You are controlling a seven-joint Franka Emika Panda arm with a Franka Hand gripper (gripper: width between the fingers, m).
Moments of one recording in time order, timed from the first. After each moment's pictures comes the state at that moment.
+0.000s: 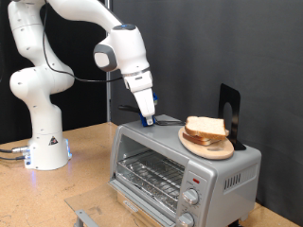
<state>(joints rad) 0.36 -0.36 0.04 -2.67 0.27 2.55 -0.07</state>
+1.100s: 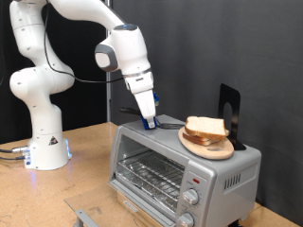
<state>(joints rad) 0.35 -0.34 0.03 -2.65 0.29 2.52 -0.09</state>
